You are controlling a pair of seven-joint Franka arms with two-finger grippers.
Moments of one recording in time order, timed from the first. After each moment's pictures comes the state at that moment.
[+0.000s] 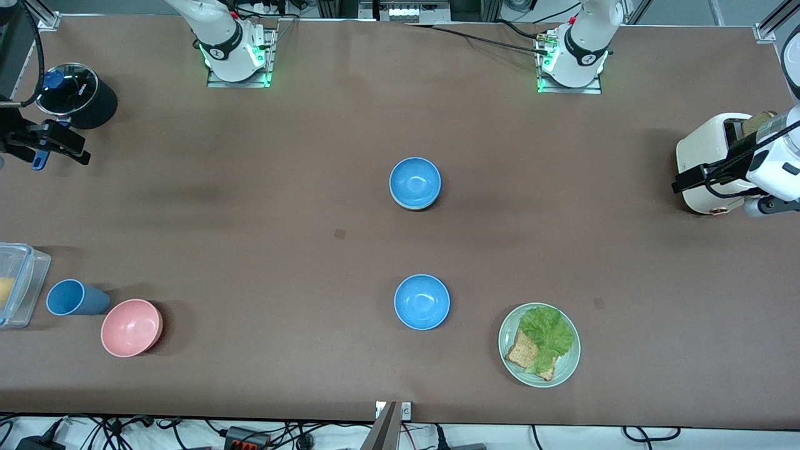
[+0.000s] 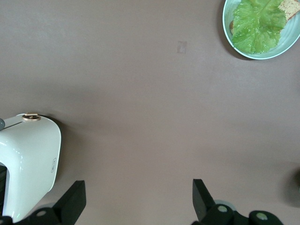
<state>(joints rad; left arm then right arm) 0.32 0.06 -0.24 -1.77 -0.01 1.73 -0.13 -0.02 0.00 -0.04 -1.64 -0.02 1.64 -0.04</state>
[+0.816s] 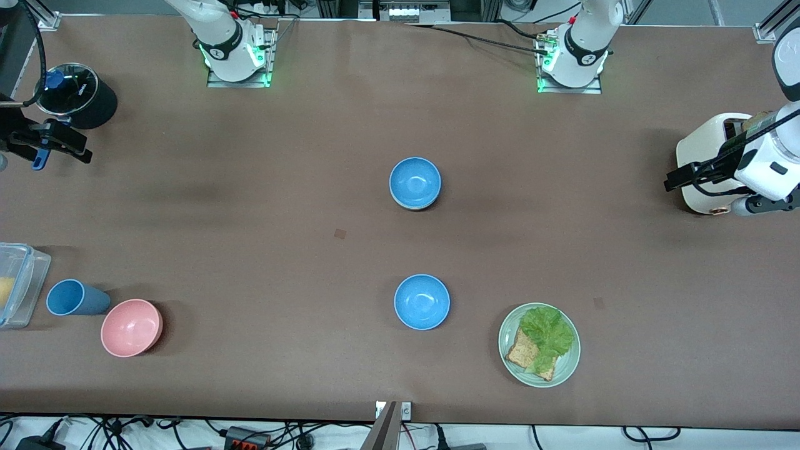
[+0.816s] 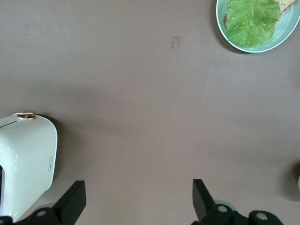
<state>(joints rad) 0.30 0.06 -0.24 -1.77 -0.01 1.71 -0.13 -0.02 0.00 -0.04 -1.64 -0.02 1.63 -0.04</state>
